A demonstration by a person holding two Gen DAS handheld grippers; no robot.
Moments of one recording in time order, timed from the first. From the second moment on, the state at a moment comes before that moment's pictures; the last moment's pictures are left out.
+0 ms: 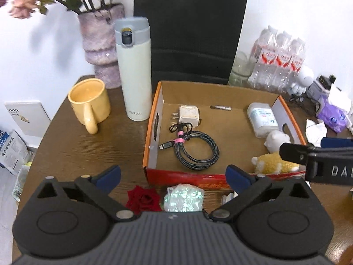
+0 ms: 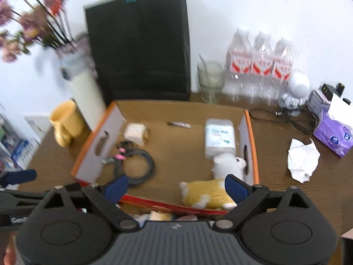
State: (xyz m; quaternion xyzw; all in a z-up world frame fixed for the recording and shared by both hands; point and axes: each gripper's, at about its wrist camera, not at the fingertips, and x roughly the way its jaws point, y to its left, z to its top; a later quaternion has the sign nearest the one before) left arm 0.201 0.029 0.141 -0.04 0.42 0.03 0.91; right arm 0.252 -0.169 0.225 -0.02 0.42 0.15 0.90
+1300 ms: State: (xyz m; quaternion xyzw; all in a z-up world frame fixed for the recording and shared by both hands) left arm -0.062 0.020 0.003 -0.01 0.28 0.04 0.96; right arm -0.026 -0.219 0.067 -0.05 0.27 0.16 0.95
